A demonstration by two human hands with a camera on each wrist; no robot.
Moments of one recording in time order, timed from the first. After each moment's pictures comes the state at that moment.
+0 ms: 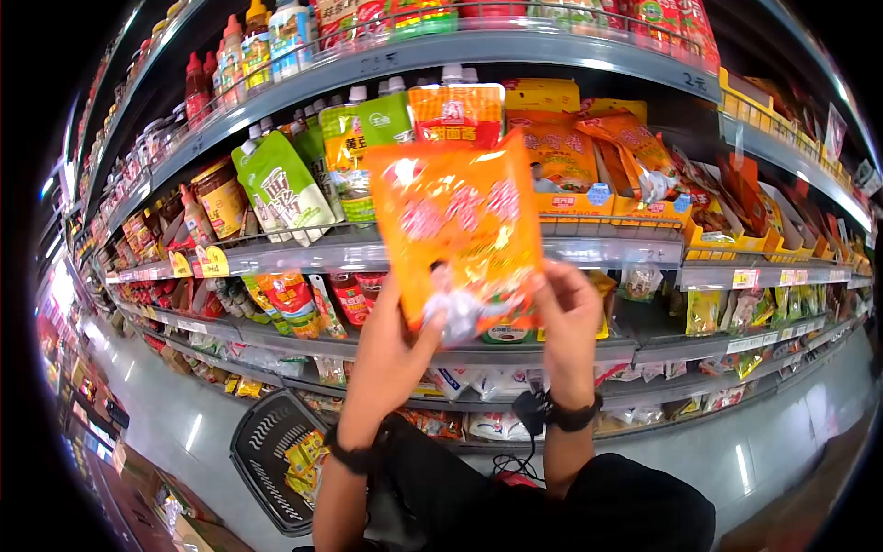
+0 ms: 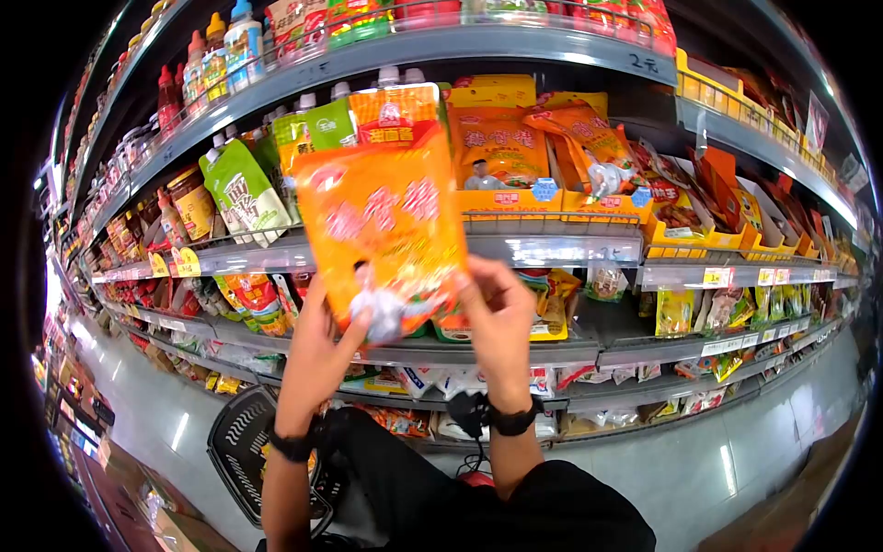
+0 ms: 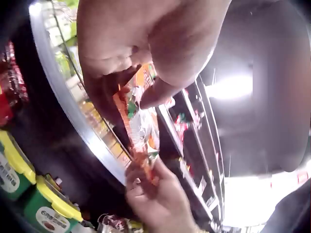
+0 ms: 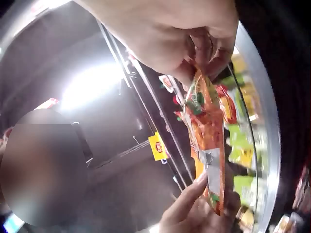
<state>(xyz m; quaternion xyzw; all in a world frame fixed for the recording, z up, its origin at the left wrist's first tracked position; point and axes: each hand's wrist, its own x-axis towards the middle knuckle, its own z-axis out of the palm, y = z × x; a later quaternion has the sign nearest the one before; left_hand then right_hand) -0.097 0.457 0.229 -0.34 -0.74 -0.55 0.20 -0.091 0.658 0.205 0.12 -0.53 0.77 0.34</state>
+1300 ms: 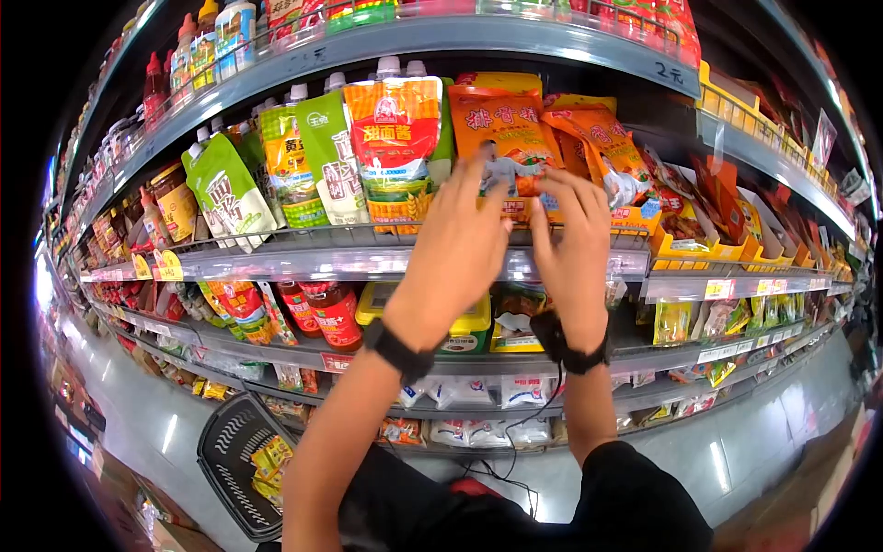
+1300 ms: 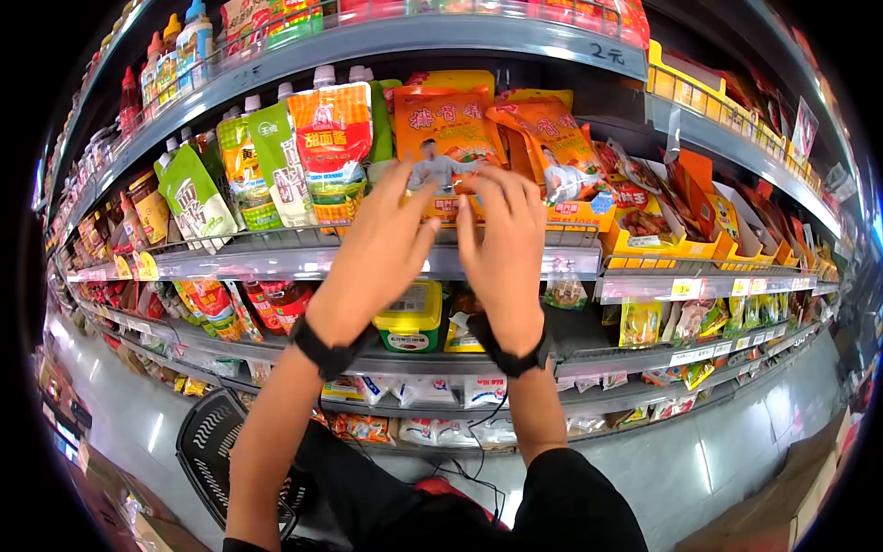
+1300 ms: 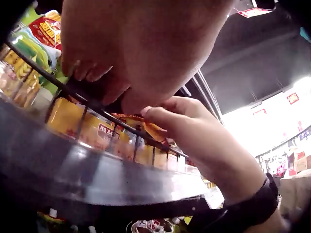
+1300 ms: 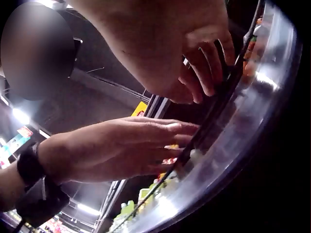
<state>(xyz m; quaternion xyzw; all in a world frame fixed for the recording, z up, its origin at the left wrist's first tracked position) -0.172 0.603 0.282 -0.44 -0.76 -0.22 0.44 -0.141 0.756 0.269 0.14 -0.73 0.16 0.65</state>
